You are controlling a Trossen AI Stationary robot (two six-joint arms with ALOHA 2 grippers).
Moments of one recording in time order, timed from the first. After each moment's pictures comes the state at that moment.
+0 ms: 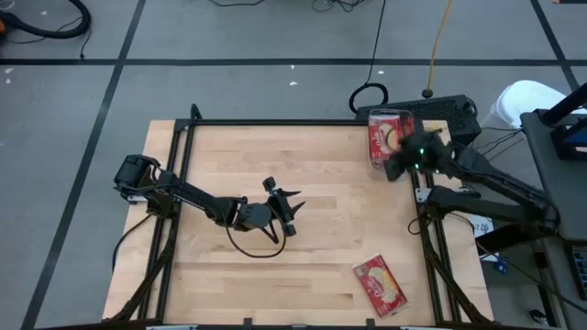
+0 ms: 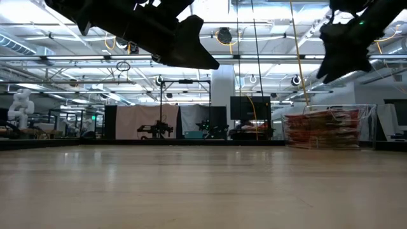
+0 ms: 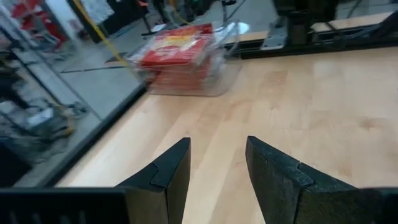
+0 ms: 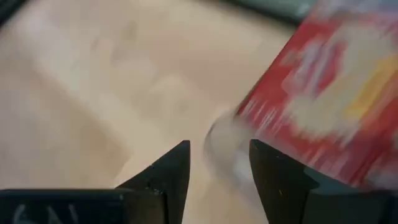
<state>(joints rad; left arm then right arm) -0.25 1.71 0.86 0.52 -0.70 0.06 -0.56 0.63 0.67 -0.84 0.07 0.42</state>
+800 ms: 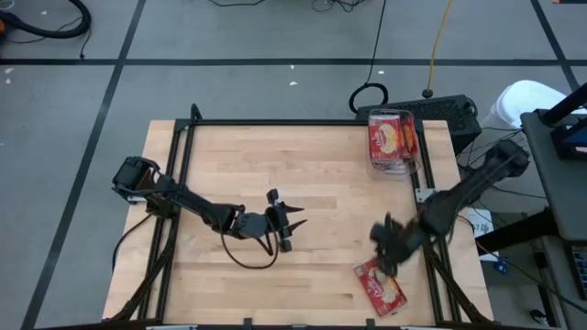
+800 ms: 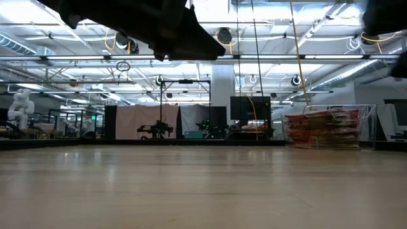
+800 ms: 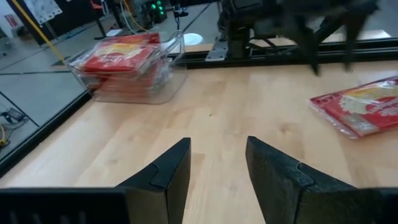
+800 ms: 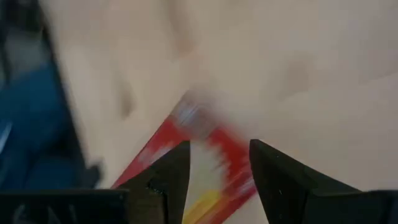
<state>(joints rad) -0.32 1.71 0.86 0.54 -0.57 -0.01 0.66 1.12 0.66 -0.61 0.07 1.11</state>
